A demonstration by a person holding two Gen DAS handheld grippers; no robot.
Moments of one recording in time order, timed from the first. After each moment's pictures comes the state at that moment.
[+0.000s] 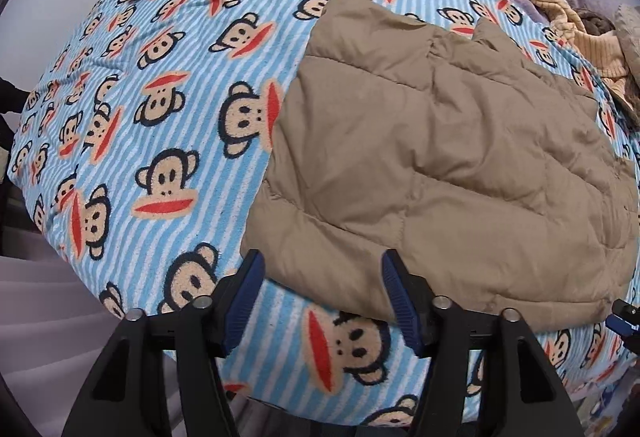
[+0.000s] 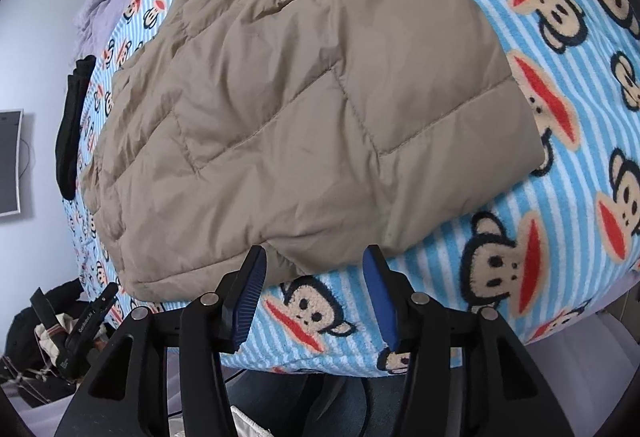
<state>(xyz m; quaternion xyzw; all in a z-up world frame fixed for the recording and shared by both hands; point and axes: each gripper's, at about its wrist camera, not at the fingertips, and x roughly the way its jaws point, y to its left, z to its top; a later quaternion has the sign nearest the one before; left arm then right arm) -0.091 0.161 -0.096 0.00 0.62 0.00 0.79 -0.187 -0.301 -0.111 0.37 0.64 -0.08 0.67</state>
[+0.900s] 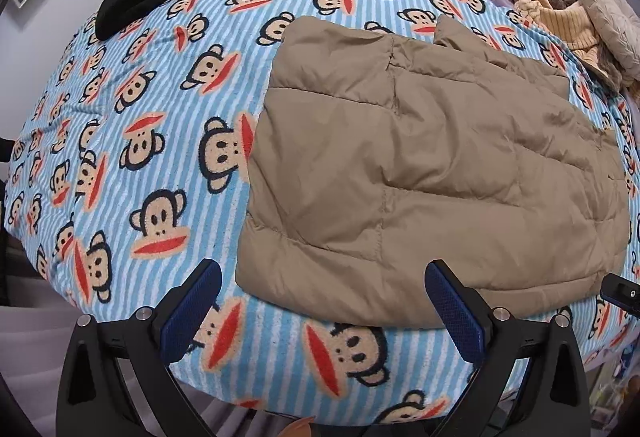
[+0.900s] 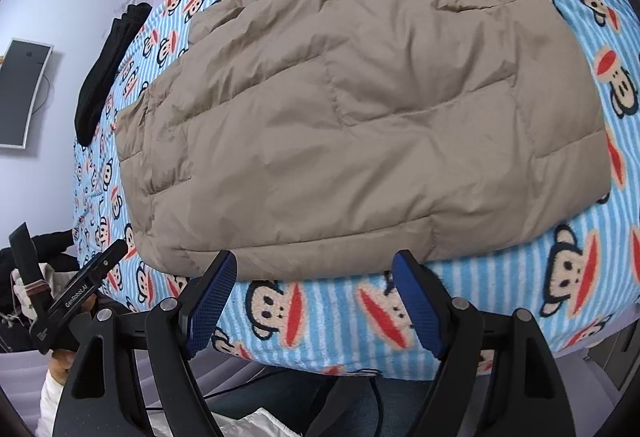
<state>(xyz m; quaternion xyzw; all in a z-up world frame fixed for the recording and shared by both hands) -0.076 0.152 -0.083 0.04 0.61 -0.06 0.79 -0.151 -0.202 -0.086 0.30 0.63 -0.02 0.71</state>
